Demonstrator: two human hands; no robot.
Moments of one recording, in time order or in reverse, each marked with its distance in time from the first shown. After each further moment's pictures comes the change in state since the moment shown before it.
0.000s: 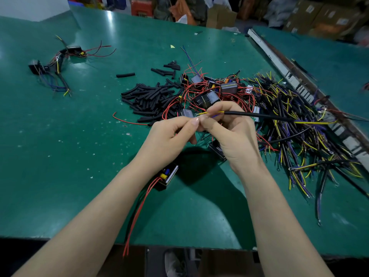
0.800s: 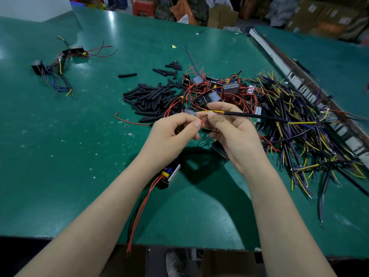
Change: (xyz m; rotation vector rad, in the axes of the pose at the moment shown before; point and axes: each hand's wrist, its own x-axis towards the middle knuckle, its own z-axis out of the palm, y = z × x) left_hand 0.001 -0.002 0.002 -0.188 0.018 -0.032; right_hand 0.001 0.000 -0.005 0.080 -0.070 0.153
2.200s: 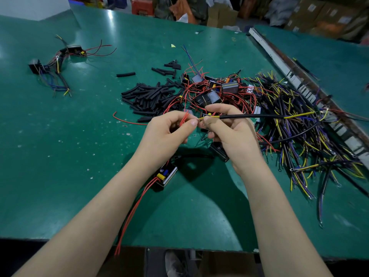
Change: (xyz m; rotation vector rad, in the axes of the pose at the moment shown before) left_hand 0.002 -0.001 -0.002 -0.057 0.062 -0.080; right_hand 0.000 -0.003 0.004 -0.158 0.112 -0.016
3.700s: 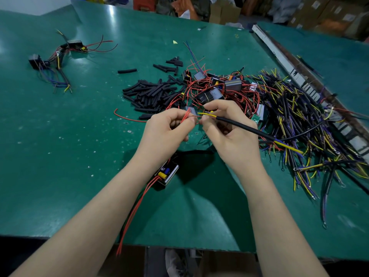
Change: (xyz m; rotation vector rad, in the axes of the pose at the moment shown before) left_hand 0.003 -0.004 0.002 0.026 0.072 -0.081; right_hand -0.005 0.007 0.004 -0.402 0.054 -0.388
